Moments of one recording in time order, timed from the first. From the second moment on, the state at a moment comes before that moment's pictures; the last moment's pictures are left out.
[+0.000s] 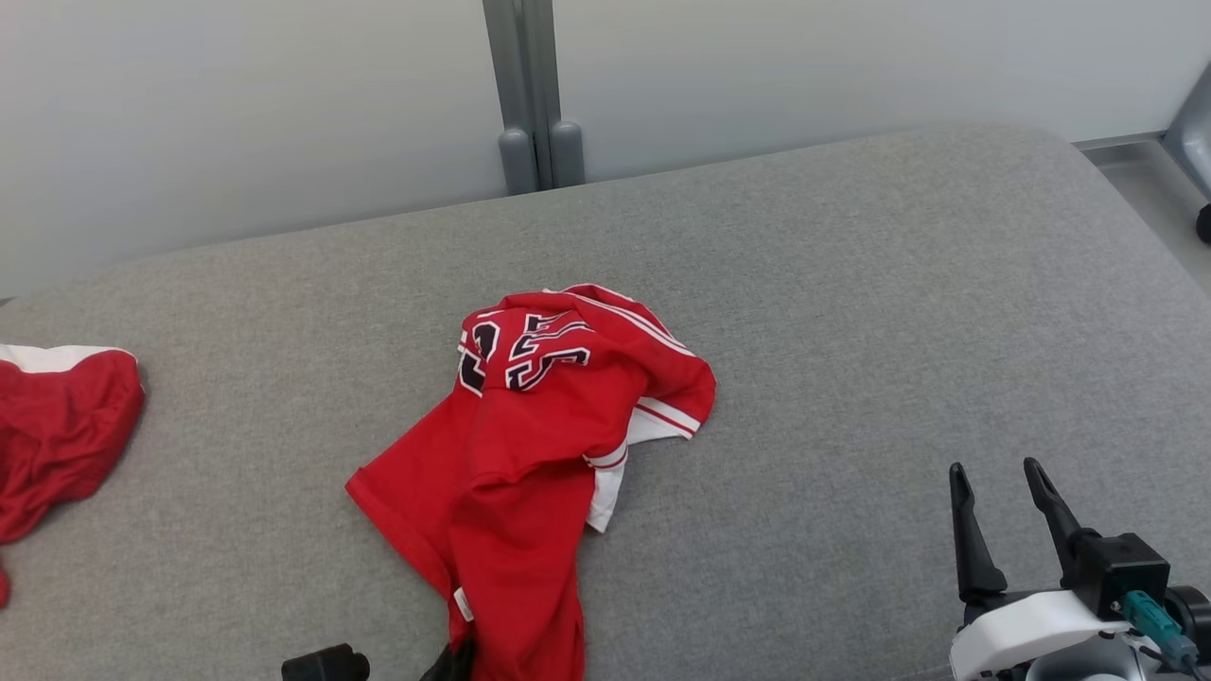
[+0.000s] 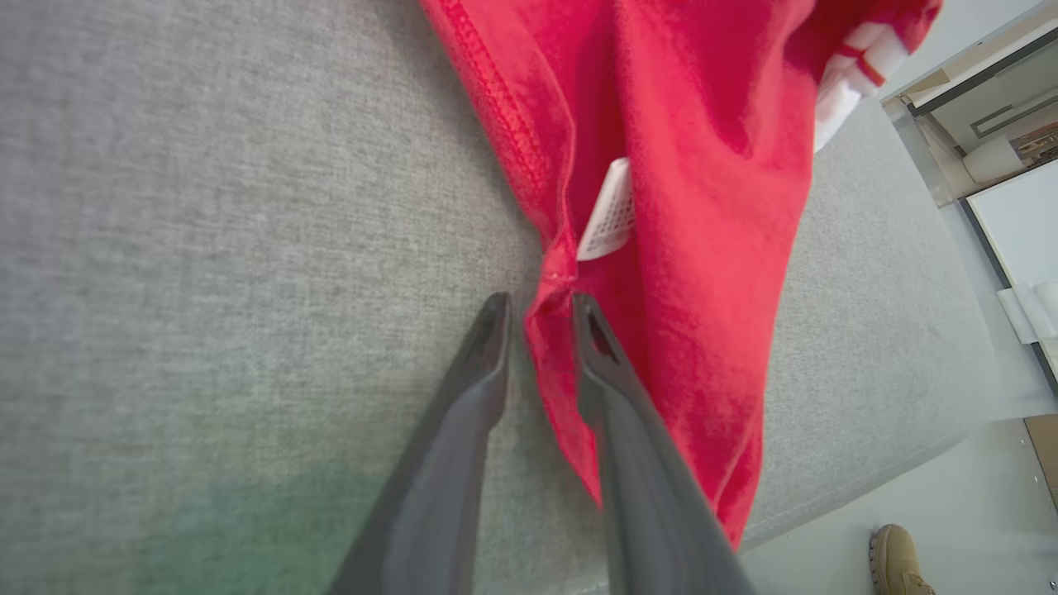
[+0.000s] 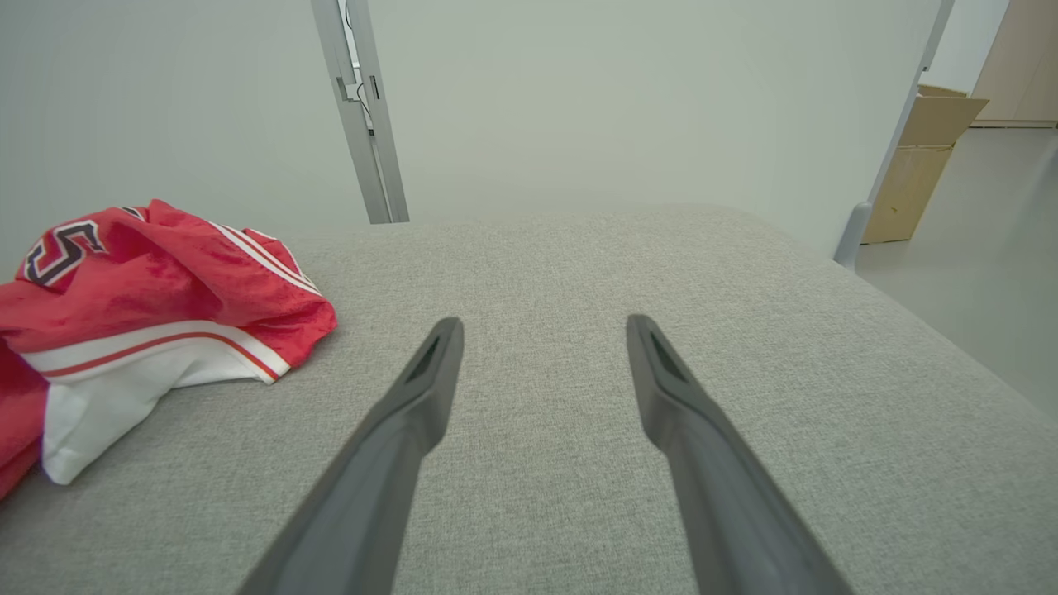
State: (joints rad) left arm -0.02 0.21 -0.55 0.51 -0.97 -0.07 -0.14; right arm 0.06 -0.05 -0.09 0.19 0.05 0.13 -0.26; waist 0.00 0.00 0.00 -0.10
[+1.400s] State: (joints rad) left arm -0.45 0.50 -0.35 0.19 -0.98 0.00 -0.02; right arm 0.06 -0.05 -0.11 0.20 0.07 0.13 -0.26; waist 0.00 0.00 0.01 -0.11
